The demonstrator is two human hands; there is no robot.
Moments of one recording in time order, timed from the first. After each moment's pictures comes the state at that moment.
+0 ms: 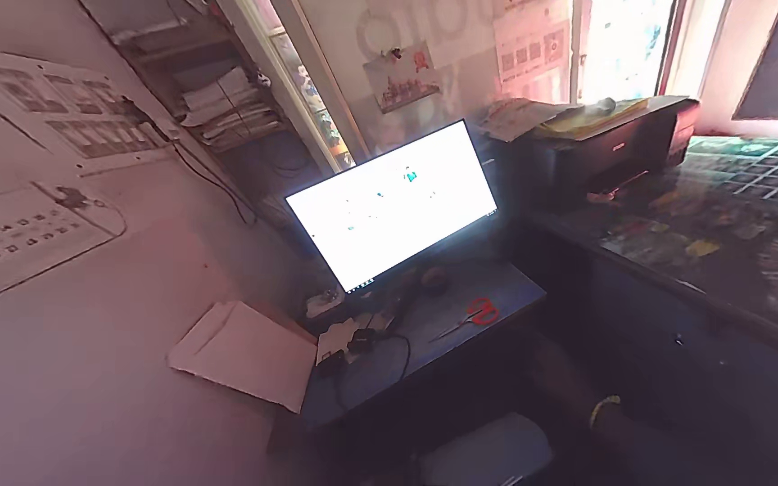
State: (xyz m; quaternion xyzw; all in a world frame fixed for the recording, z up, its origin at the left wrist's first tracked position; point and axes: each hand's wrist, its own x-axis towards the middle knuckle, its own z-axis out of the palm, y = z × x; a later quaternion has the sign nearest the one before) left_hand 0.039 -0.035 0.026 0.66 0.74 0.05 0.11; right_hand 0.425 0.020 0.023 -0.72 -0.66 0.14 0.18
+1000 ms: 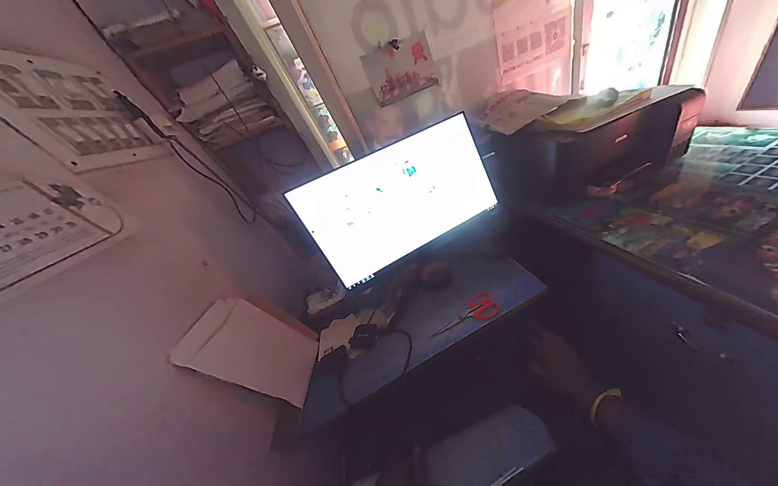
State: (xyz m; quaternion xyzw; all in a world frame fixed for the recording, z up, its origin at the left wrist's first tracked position) left_hand 0.025 -0.031 -0.003 0.71 0.70 0.07 0.04; right_hand 0.428 0.020 0.025 -0.71 -0.67 0.11 0.18
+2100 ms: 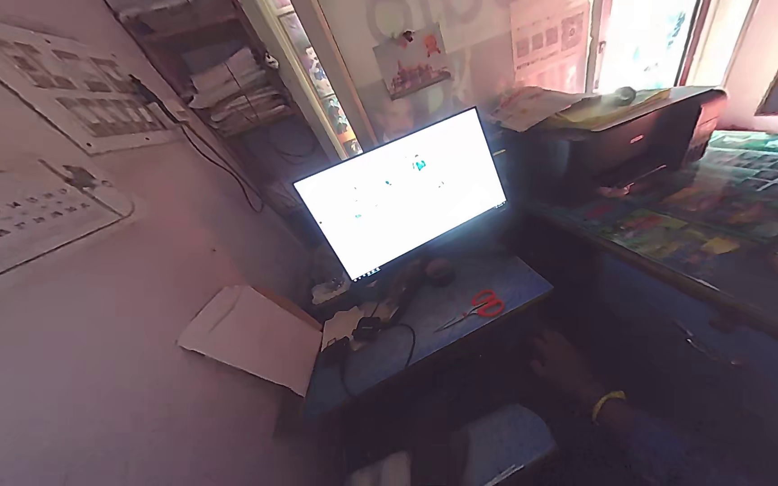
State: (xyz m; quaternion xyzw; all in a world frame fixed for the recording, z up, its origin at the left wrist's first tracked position) left_hand 0.090 -0.022 0.027 0.80 0.58 0.14 0.10; right_hand 0.429 0.027 0.022 -0.70 -0.69 0.09 0.17
